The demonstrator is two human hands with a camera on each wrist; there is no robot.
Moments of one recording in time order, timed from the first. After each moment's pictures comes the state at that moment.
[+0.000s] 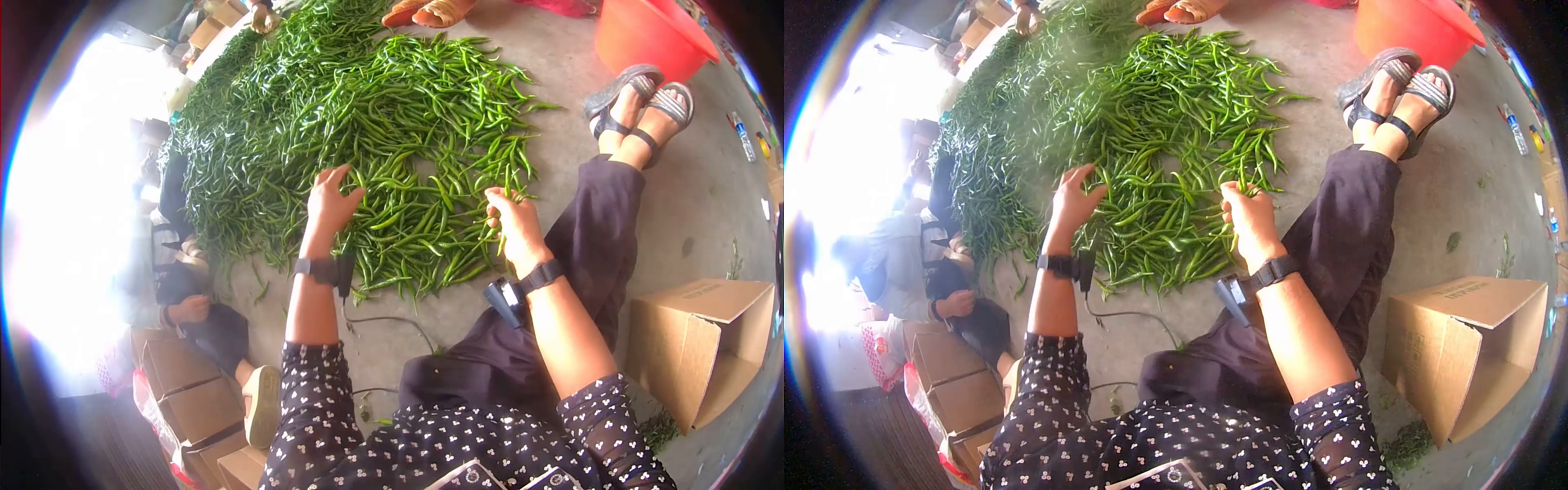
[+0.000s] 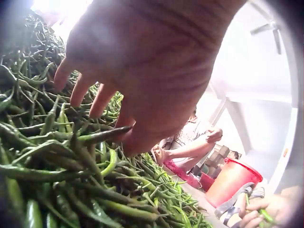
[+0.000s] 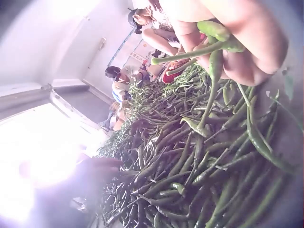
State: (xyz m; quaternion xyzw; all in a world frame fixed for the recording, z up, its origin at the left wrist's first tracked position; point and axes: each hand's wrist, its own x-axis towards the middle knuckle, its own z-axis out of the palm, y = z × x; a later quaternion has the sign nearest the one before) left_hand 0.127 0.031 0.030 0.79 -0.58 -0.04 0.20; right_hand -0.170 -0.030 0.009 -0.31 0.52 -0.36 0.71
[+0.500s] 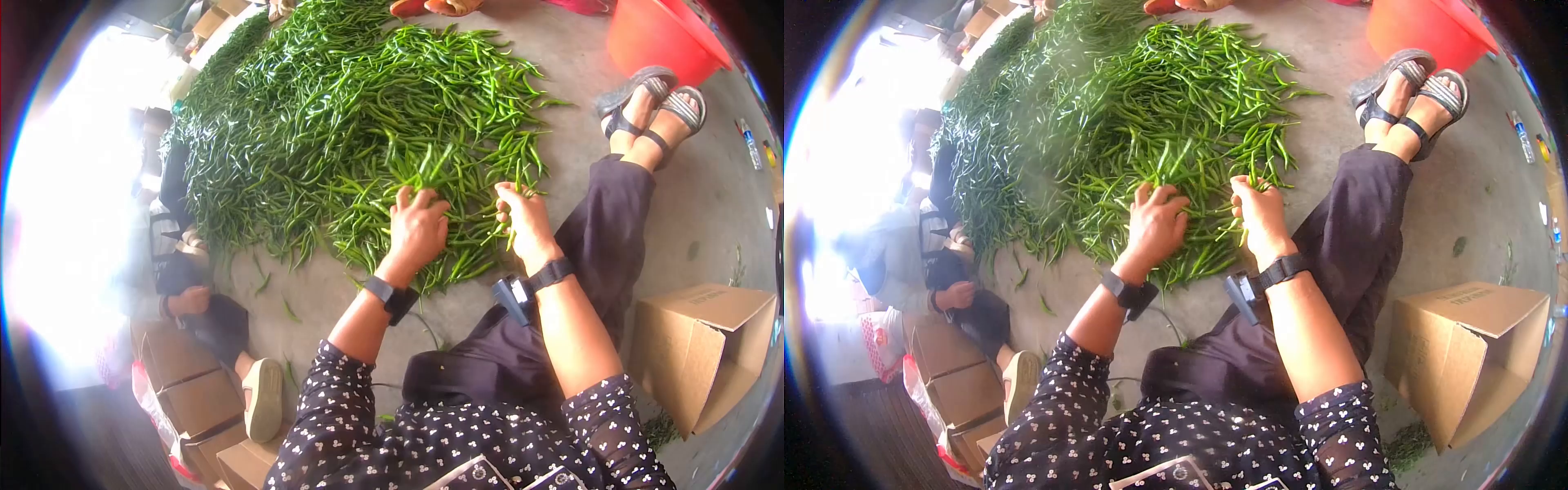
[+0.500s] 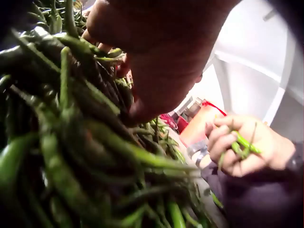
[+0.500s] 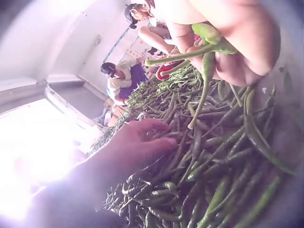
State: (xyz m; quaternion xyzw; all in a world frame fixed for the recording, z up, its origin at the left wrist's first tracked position) left_hand 0.000 0.046 0.000 0.71 -0.68 -0.03 0.17; right_hand -0.168 -0.033 0.007 -0.30 0.53 -0.34 0.71
